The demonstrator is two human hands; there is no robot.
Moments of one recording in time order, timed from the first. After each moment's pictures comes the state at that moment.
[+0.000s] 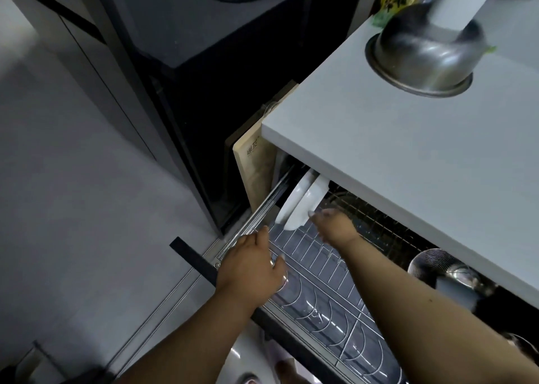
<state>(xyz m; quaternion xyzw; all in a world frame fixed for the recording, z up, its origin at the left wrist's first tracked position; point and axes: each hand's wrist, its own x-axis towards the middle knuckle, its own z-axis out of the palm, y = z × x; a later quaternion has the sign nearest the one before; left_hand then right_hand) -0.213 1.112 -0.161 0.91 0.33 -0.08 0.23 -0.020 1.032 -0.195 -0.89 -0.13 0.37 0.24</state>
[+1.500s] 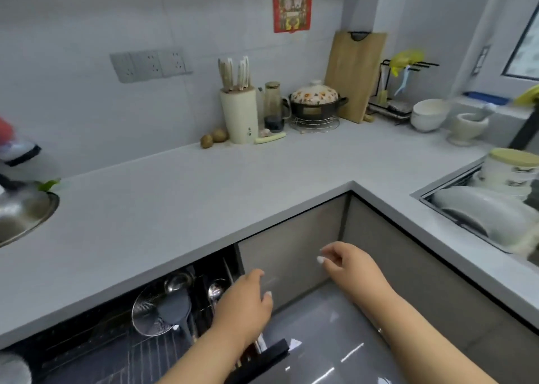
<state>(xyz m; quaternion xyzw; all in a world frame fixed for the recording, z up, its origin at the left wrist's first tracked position) -0.150 0.567 -0.019 0.95 -0.18 -0.10 0.22 -0.197 0.355 0.005 -0.92 0.17 -0.04 0.35</state>
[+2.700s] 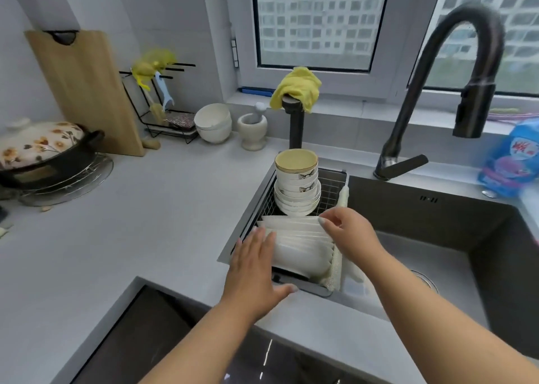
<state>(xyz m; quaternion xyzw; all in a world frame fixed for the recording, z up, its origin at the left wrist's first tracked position) -0.070 0.059 -0.044 0.79 -0.60 -0.06 0.11 -0.226 -0.082 0.002 -0.78 0.50 -0.20 0.31</state>
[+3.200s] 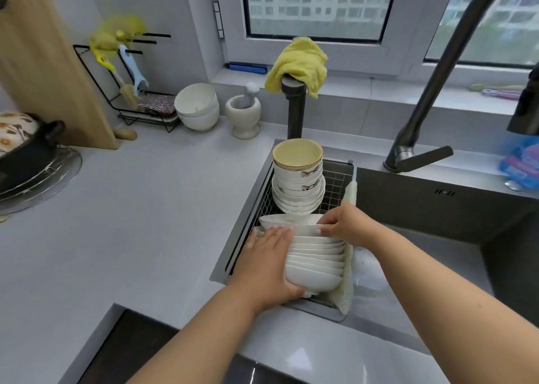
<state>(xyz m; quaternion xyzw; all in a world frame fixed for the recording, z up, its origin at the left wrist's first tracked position) -0.041 -0.011 -0.049 0.72 -0.68 -0.13 0.07 -0.193 -0.167 -0.035 -0.79 0.47 0.00 0.39</state>
